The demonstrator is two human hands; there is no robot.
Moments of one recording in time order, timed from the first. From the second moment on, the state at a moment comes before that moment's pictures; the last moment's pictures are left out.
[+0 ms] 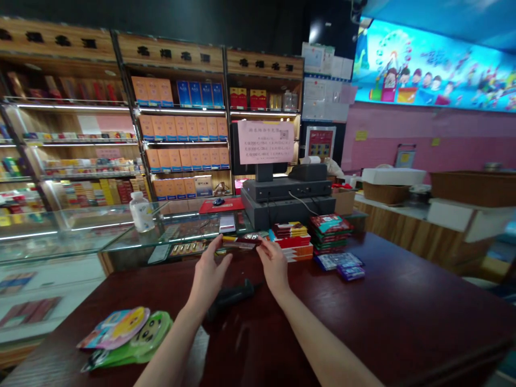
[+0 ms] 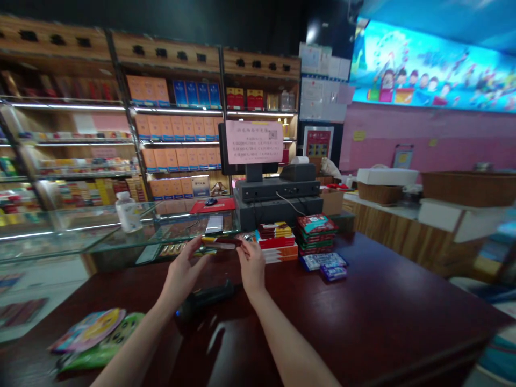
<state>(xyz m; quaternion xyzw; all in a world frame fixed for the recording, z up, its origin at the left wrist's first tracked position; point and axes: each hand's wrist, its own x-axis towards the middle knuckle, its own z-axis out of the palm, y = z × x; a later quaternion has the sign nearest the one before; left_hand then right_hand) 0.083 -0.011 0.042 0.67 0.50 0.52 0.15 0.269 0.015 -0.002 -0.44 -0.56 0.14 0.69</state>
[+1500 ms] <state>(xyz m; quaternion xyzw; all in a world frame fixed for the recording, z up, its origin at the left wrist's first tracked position) 0.262 0.080 0.034 0.63 0.40 0.61 0.26 0.445 0.062 0.022 -0.58 -0.55 0.07 0.60</state>
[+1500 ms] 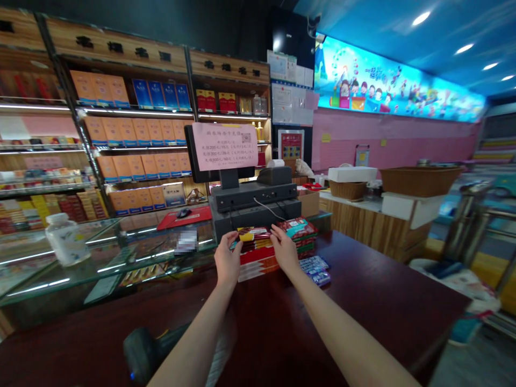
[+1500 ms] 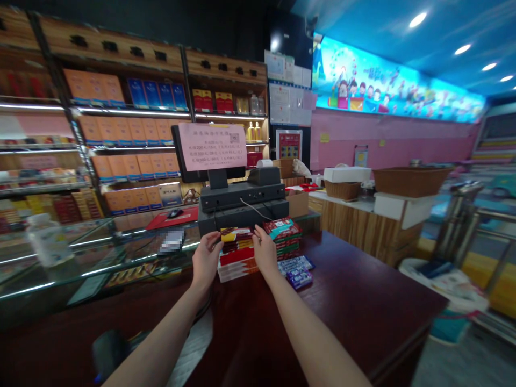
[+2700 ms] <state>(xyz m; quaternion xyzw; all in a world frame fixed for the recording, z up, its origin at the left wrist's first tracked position) 0.263 0.090 0.012 0.62 0.42 0.62 0.25 0.447 0.069 0.013 -0.61 -0.57 0.03 0.55</state>
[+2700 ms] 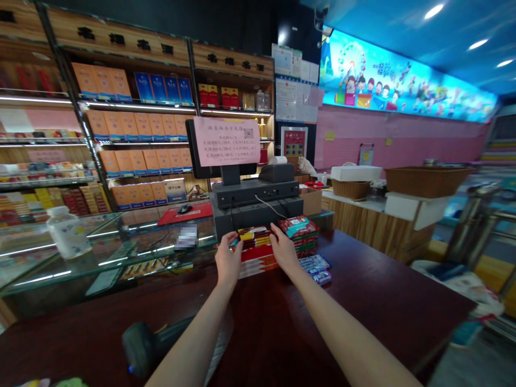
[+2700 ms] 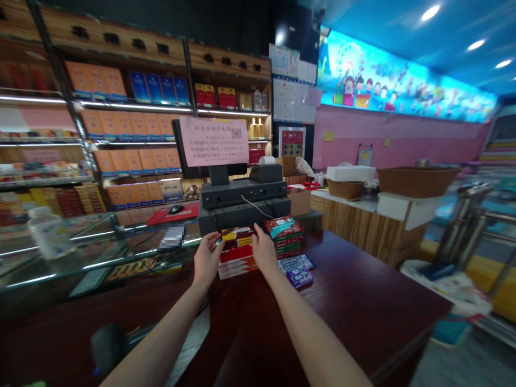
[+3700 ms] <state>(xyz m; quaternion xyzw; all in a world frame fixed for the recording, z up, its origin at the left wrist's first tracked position) 0.170 0.037 0.029 0.65 0.47 0.58 0.14 0.379 0.005 0.027 -0.55 -0.63 0.03 0.54</state>
